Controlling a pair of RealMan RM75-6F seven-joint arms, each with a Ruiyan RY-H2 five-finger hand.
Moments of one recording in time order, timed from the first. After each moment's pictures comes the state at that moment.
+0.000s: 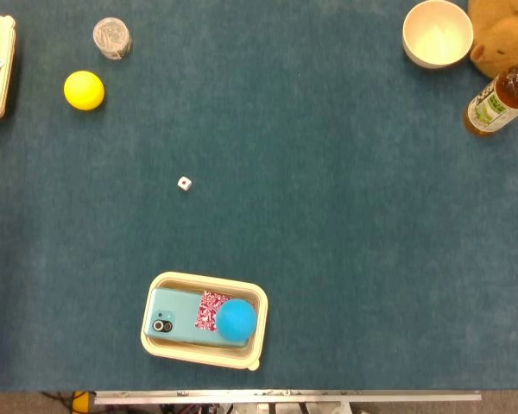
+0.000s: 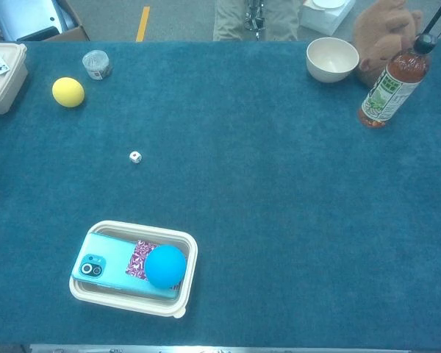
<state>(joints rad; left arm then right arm) -0.12 -1.05 -0.07 -1.79 1.38 1.41 0.09 0.08 -1.15 0.07 -1.56 -1.55 1.52 0.11</state>
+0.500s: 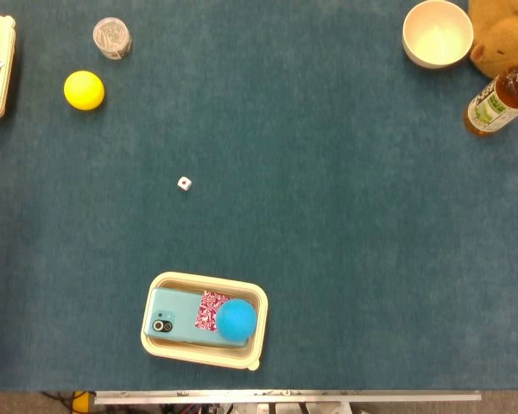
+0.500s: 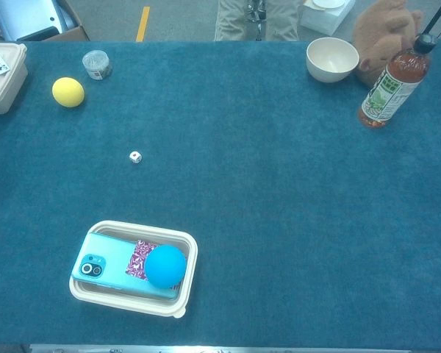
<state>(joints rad) -0.15 -1.03 -0.07 -1.80 1.40 1.36 0.08 0.09 -1.15 0.07 -1.55 -1.55 1.52 0.12</state>
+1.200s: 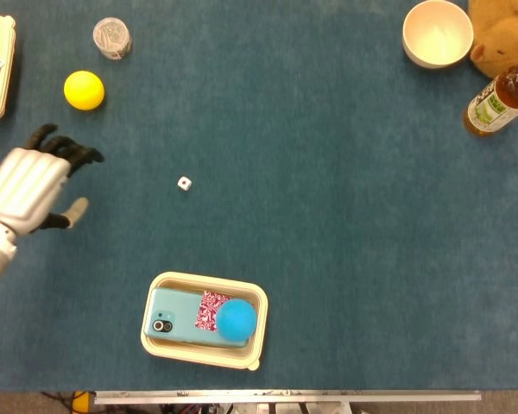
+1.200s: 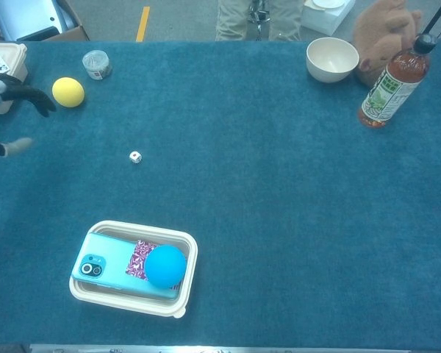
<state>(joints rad) -0.44 -1.04 -0.07 -1.75 1.45 0.94 0.08 0.12 -1.15 0.09 -1.55 -1.53 1.48 0.11</state>
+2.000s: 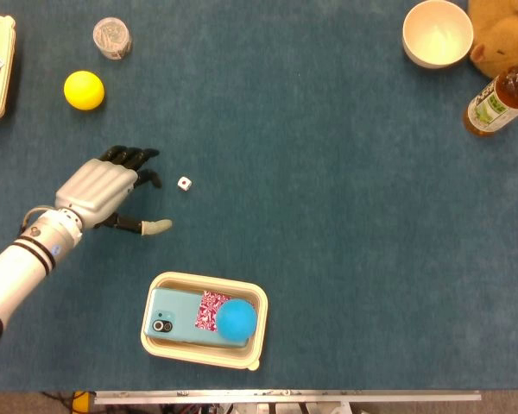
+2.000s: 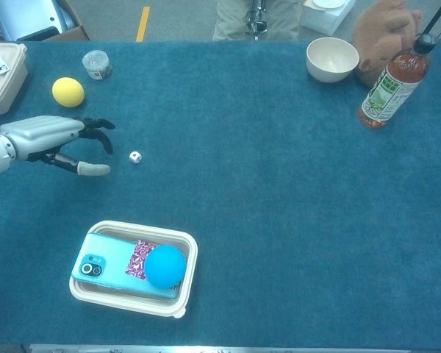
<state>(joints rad) -0.64 -1.24 -0.05 -1.60 1.29 0.67 0.06 0.14 -1.17 0.09 -1.50 -1.51 1.45 0.14</state>
